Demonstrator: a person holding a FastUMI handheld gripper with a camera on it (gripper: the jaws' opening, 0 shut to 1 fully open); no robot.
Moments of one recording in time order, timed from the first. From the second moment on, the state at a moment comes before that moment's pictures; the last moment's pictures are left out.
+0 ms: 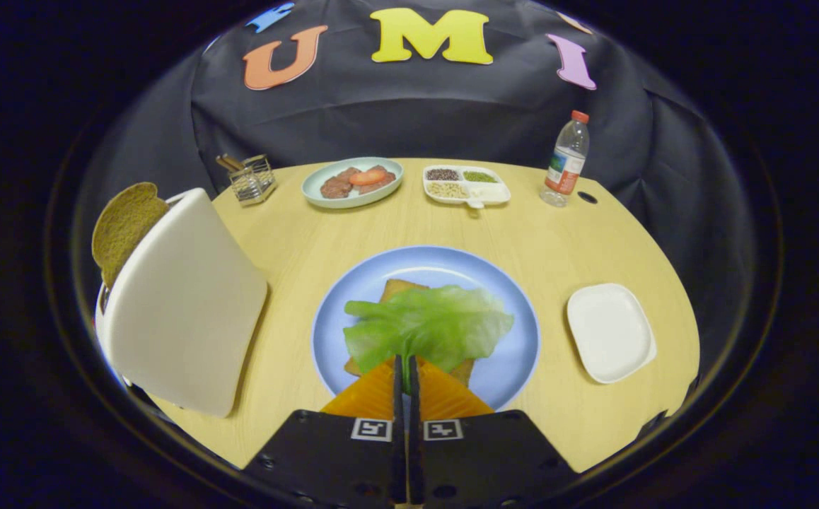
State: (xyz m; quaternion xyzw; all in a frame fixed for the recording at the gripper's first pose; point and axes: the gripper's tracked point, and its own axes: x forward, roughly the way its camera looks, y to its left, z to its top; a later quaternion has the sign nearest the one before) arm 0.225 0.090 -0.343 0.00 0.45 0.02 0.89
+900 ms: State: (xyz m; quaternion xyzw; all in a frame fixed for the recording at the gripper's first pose) arm 0.171 0.099 -0.242 -0.07 0.42 0.02 0.91
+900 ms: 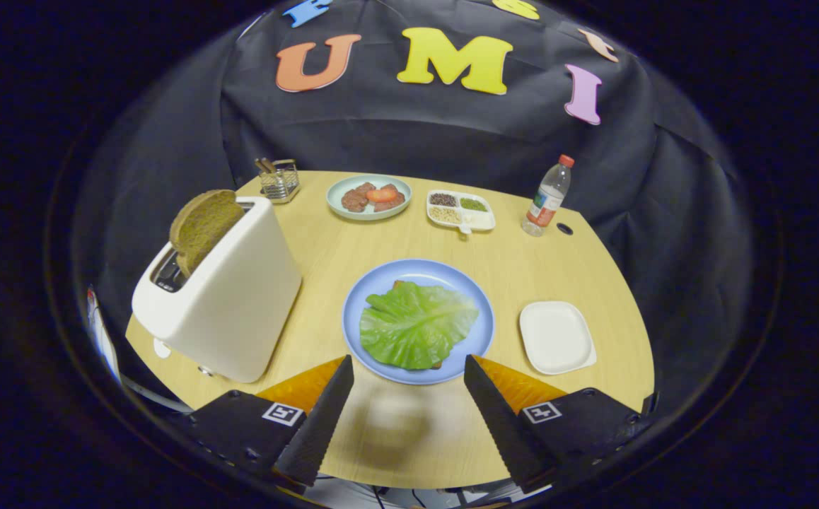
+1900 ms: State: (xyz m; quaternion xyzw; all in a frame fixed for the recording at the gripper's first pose) arm 0.195 0.248 -0.103 0.01 0.30 0.07 0.95
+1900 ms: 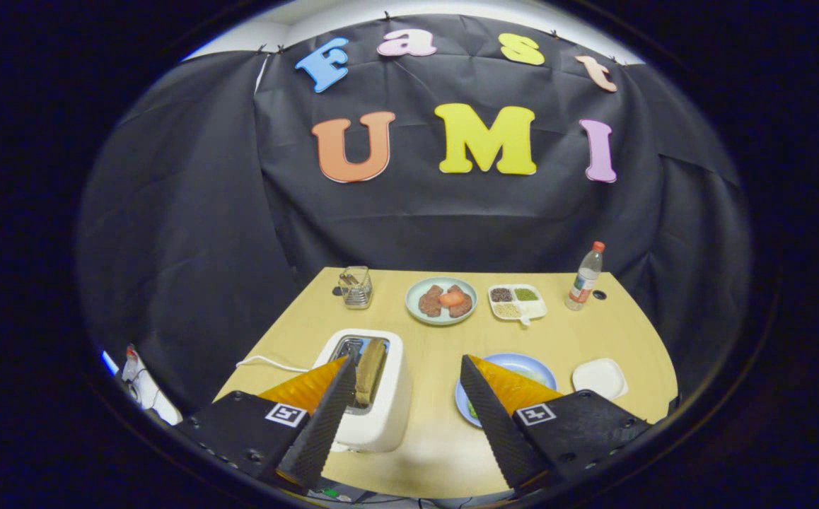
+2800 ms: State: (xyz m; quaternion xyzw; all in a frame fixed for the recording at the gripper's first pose) arm 0.259 0.292 -0.213 0.00 0.39 0.04 0.92
